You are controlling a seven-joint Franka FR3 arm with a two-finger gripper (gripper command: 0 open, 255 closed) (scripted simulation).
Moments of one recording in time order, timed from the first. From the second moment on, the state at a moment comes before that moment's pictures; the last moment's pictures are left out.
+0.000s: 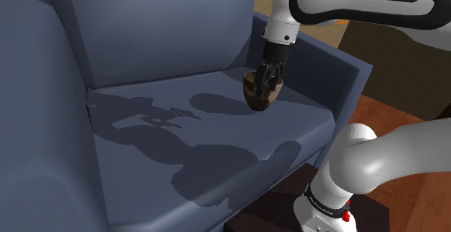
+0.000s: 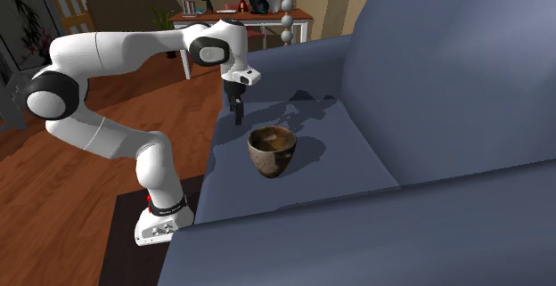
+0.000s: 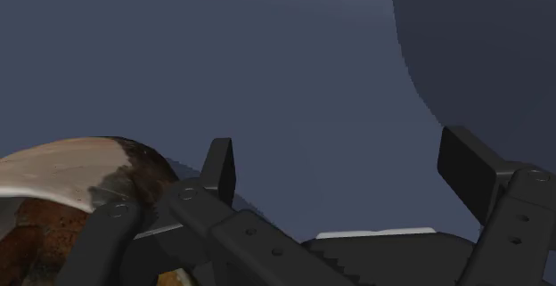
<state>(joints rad) 0.02 -0.79 -0.01 -2.39 0.10 1.56 0.04</state>
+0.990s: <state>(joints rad) -0.01 -0.53 -0.11 -2.27 -0.03 1.67 -0.15</state>
